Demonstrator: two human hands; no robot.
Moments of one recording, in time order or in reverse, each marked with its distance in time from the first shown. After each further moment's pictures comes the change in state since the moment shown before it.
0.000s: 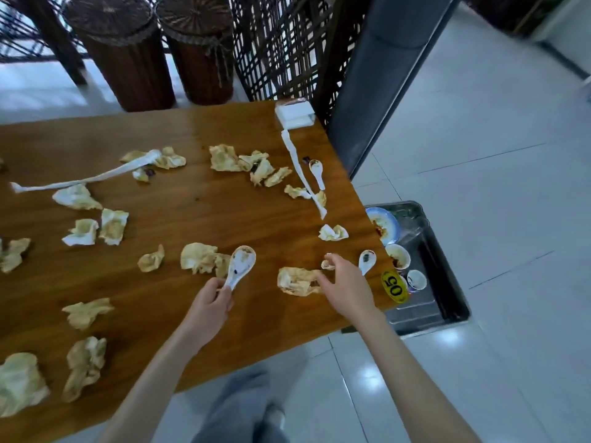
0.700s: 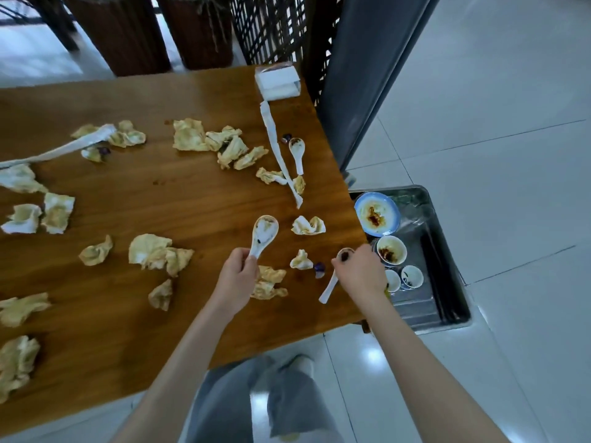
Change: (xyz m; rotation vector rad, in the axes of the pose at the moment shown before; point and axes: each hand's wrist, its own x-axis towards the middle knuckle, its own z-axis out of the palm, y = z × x) left_hand 0.058 0.048 0.125 -0.028 0.059 0.039; right_hand 0.080 0.098 -0.017 -0.094 0.023 0.402
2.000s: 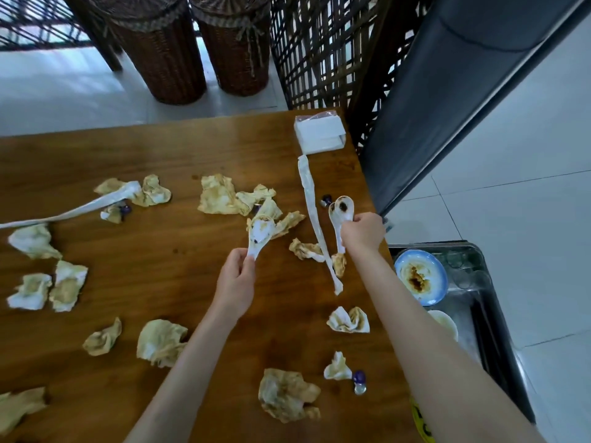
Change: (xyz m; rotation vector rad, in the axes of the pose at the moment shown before) left_hand 0.133 0.062 -0.050 -0.029 0.213 0.000; right_hand 0.159 -0.186 -0.006 0.531 0.034 0.015
